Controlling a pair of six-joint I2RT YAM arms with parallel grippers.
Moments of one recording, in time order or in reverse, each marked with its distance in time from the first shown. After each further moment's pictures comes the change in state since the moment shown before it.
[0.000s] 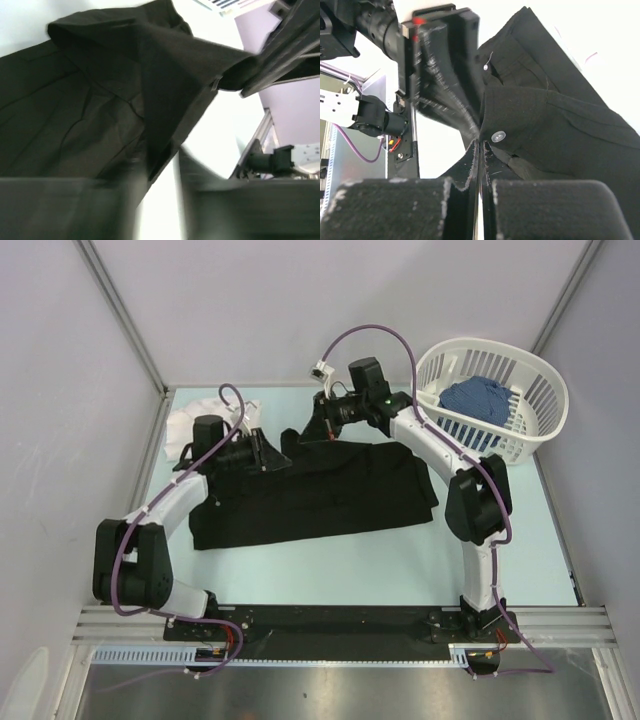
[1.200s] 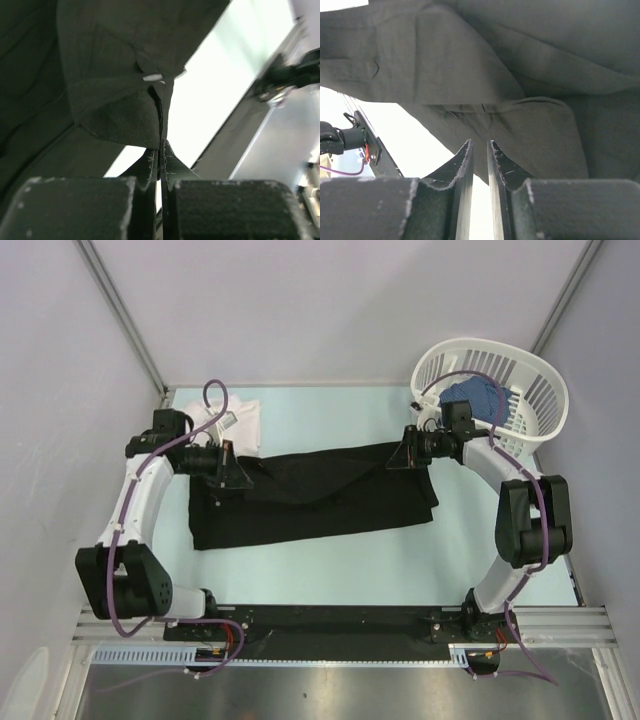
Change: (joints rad) left arm 0.195 -0.077 0.321 -0.999 0.132 0.726; right arm -0.412 -0.324 -0.660 0.005 0.140 0.031
